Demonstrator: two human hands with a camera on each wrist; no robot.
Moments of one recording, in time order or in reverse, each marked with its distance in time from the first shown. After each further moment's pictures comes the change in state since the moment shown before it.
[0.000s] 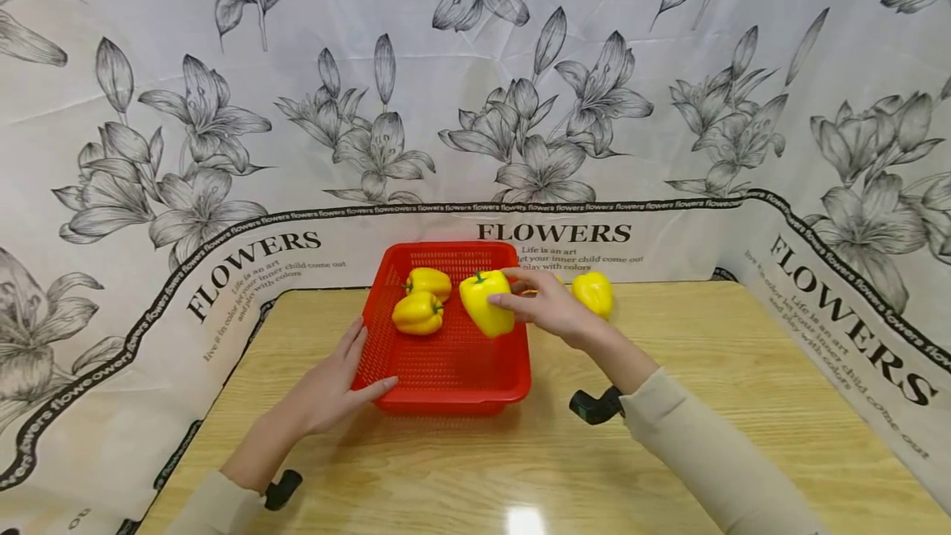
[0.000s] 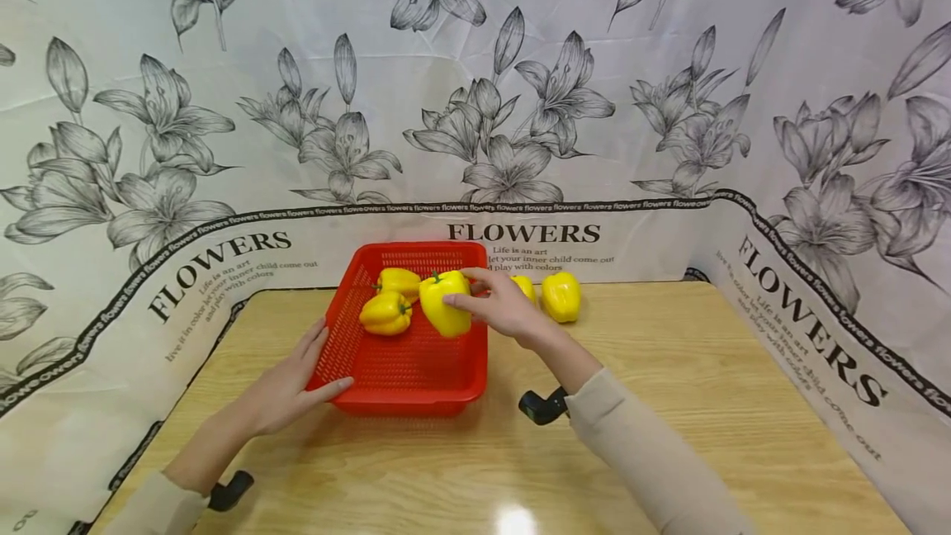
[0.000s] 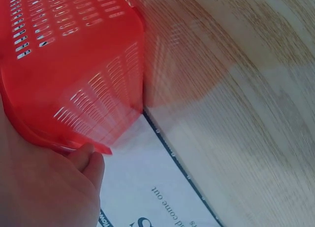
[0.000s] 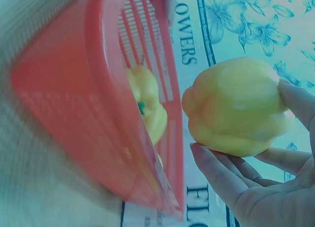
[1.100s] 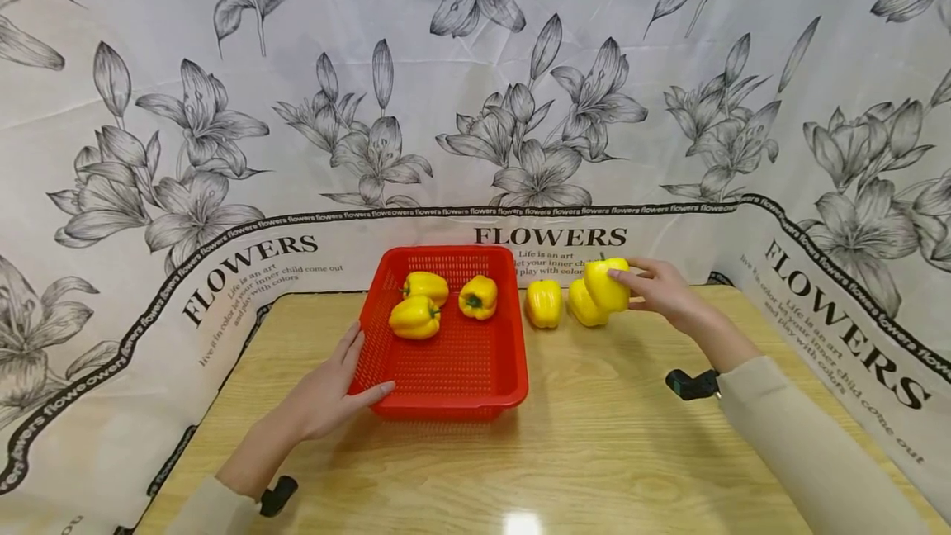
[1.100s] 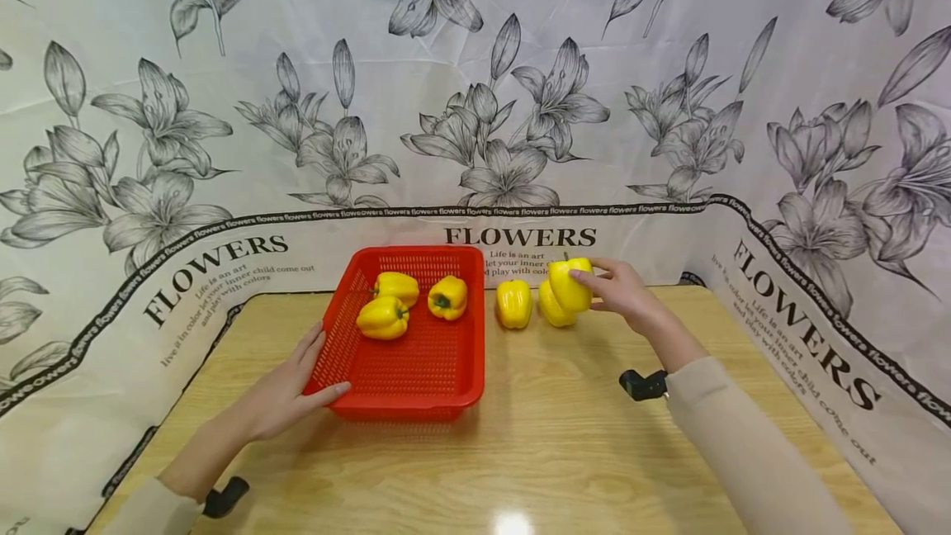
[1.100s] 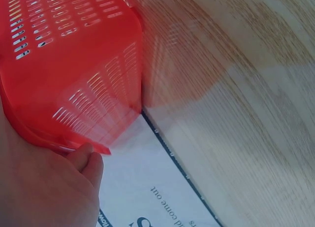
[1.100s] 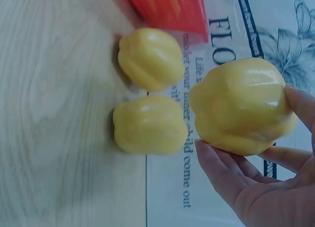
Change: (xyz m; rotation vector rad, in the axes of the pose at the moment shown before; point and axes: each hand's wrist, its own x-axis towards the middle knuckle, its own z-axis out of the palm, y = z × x) left_hand 0.001 0.002 0.000 0.017 0.005 0.015; right_hand -0.034 0.075 -0.143 -0.052 0.162 0.216
